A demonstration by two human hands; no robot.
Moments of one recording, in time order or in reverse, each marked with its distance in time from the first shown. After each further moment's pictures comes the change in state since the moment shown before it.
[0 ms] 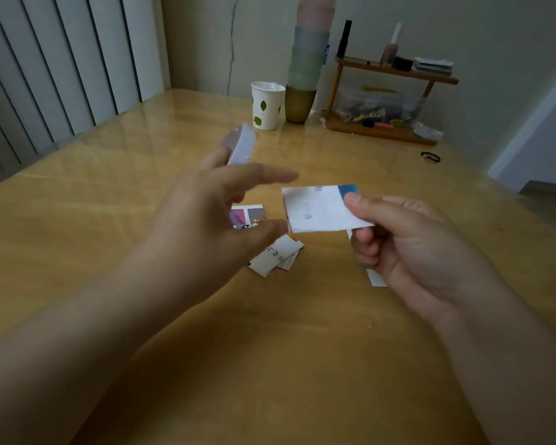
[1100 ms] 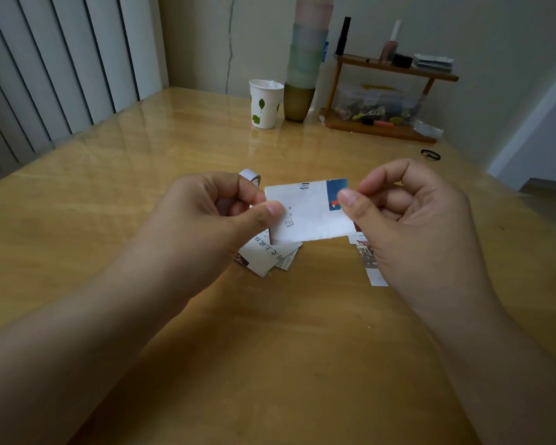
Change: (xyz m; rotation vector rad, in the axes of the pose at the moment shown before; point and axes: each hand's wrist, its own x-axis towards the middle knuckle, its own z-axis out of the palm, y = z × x) left_hand 0.003 -0.010 0.011 -0.508 0.013 -0.337; right_hand -0.007 0.004 0.007 -0.347 0.154 -0.521
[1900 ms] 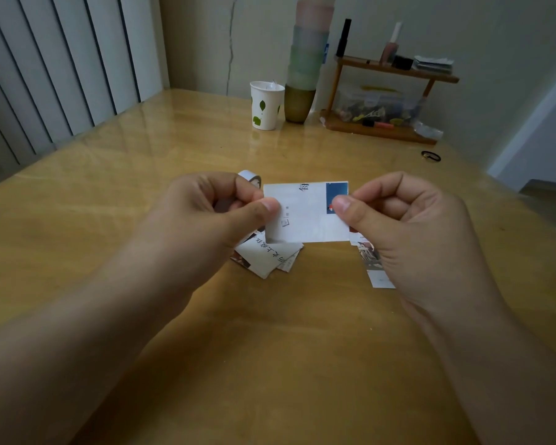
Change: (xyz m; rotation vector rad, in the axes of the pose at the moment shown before) left_hand -0.002 0.006 0.000 -0.048 0.002 -0.018; right_hand 0.002 -0.001 0.002 0.141 0.000 0.120
